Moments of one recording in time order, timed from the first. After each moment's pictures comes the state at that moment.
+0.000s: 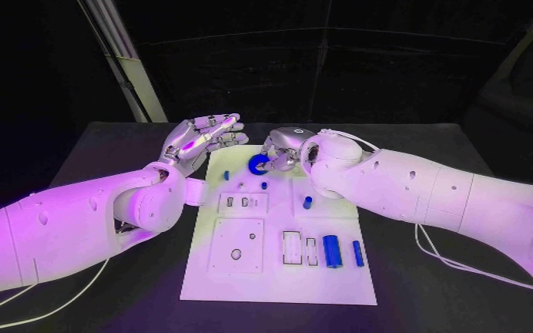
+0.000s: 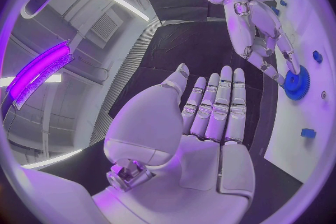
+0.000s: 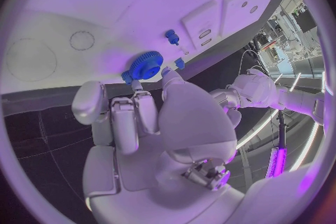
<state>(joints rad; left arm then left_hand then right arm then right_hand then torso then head) 1.24 -0.85 -0.16 1.56 0.13 -0.25 0.64 1.34 0.08 0.07 0.04 0.04 0.88 0.22 0.09 0.07 0.94 0.21 0.12 0.07 1.00 0.16 0.17 0.08 0.18 0.83 0.27 0.21 0.09 1.20 -0.44 0.00 1.23 -1.57 -0.17 -0.25 1.25 0.00 -0.01 0.28 0.26 0.87 0.16 0.06 0.07 1.46 0.07 1.37 1.31 1.47 -0.01 1.55 1.31 0.12 1.29 0.11 1.35 1.04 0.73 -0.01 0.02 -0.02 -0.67</state>
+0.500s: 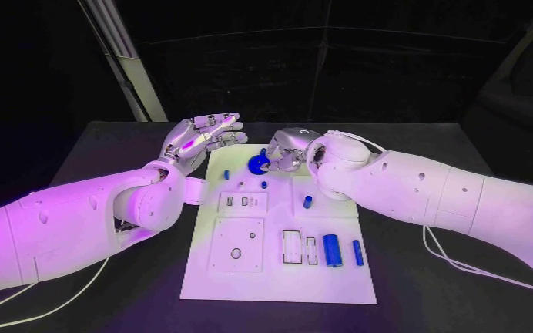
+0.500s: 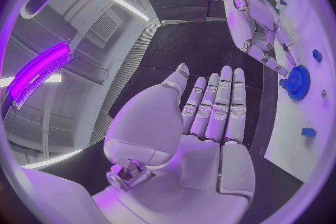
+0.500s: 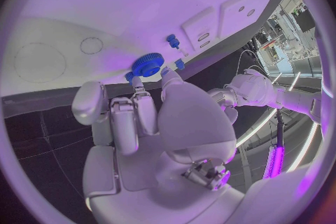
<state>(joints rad) 1.24 -0.85 -0.16 1.55 0.13 -0.25 0.64 1.34 0.08 0.07 0.04 0.04 0.88 0.22 0.09 0.07 0.94 0.21 0.12 0.07 1.00 0.16 0.17 0.08 0.18 0.83 0.27 0.21 0.09 1.20 -0.48 -0.01 1.26 -1.56 -0.19 -0.24 1.26 0.01 -0.02 0.28 0.26 0.91 0.15 0.07 0.07 1.46 0.07 1.37 1.31 1.47 -0.01 1.55 1.31 0.12 1.29 0.11 1.35 1.04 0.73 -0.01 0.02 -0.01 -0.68</state>
